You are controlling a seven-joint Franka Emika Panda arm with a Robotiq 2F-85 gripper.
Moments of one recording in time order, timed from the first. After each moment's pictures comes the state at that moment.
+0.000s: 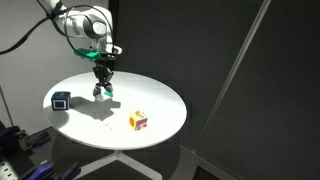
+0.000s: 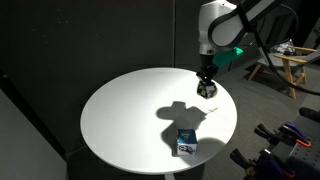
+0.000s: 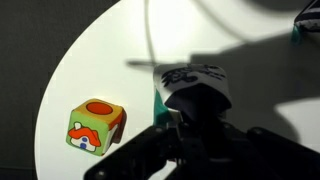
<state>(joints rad) 0.13 0.18 -0.02 -2.21 -0.17 2.33 0.29</state>
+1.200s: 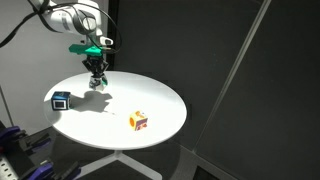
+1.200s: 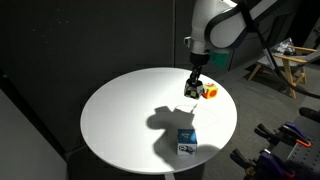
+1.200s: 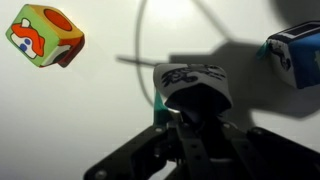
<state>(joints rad) 0.13 0.16 0.08 -2.23 -0.17 2.45 -0.13</state>
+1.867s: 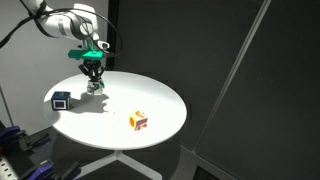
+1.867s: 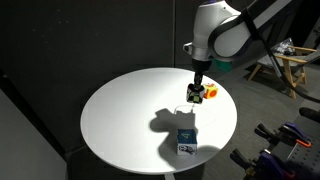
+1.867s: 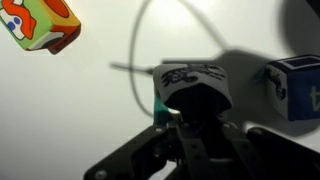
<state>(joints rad) 0.13 0.16 0.09 -2.28 -0.20 2.50 -0.27</state>
